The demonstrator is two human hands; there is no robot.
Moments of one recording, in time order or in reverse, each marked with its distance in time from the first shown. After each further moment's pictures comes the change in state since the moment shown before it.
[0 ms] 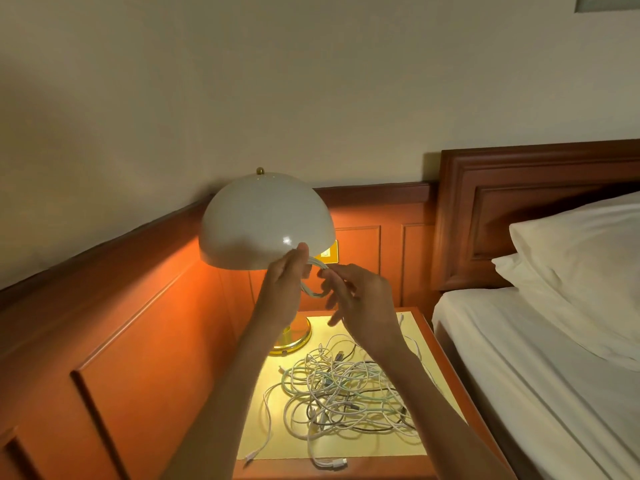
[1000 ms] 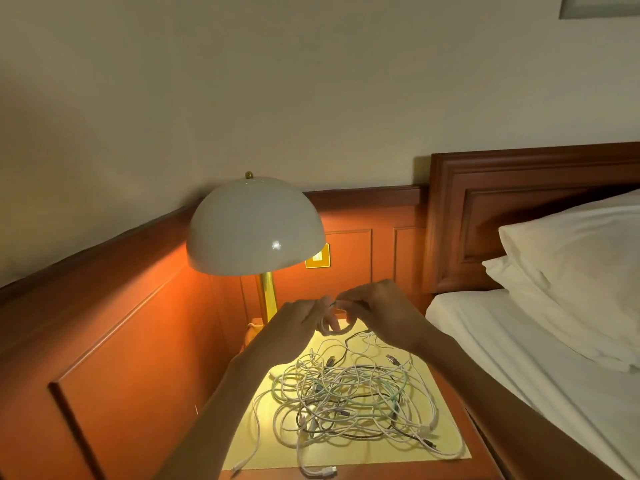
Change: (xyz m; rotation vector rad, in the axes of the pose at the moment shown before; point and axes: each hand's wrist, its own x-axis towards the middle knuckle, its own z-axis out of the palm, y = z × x) left_hand -0.016 -0.038 0.007 0.519 -0.516 0.038; right_hand 0.019 0.036 -0.061 -0.408 -0.459 -0.181
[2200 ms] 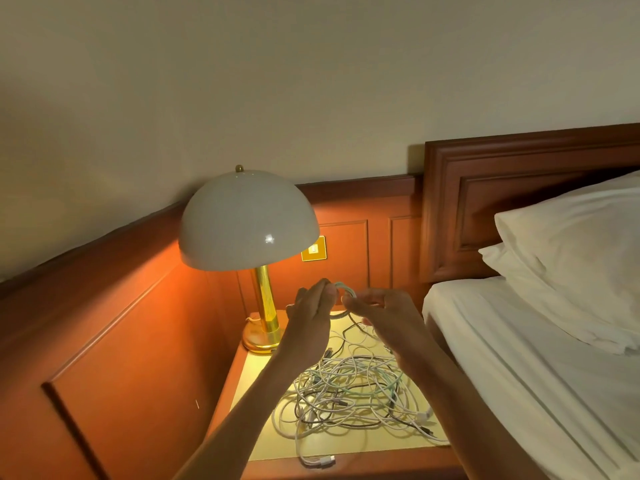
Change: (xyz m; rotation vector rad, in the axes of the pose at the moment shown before) left_hand 0.004 0.017 0.045 -0.127 0.270 -0.103; right_hand -0.030 -0.020 0.011 0.679 0.287 0.638
